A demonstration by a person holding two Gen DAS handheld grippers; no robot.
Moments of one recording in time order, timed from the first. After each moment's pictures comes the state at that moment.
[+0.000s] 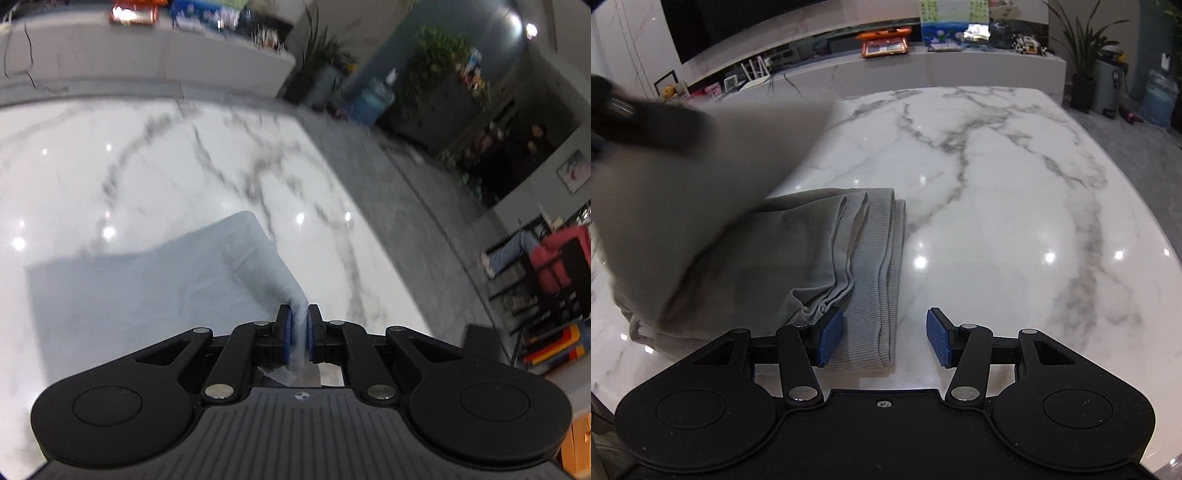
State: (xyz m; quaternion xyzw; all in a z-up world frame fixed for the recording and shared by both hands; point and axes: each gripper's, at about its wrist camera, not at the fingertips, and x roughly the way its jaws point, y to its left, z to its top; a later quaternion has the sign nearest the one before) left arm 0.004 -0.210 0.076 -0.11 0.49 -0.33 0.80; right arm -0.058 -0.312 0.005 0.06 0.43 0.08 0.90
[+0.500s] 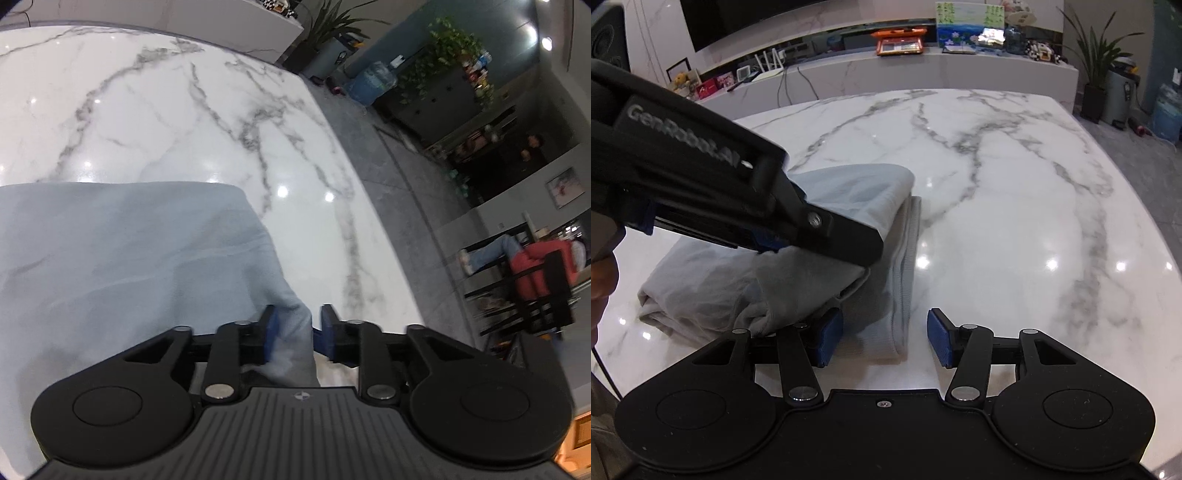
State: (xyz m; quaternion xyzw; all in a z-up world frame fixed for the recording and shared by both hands) left arm 0.007 -0.199 0.051 -0.18 0.51 -0.35 0.76; right arm -0.074 -0.315 0.020 0.05 0.43 0.06 0.90
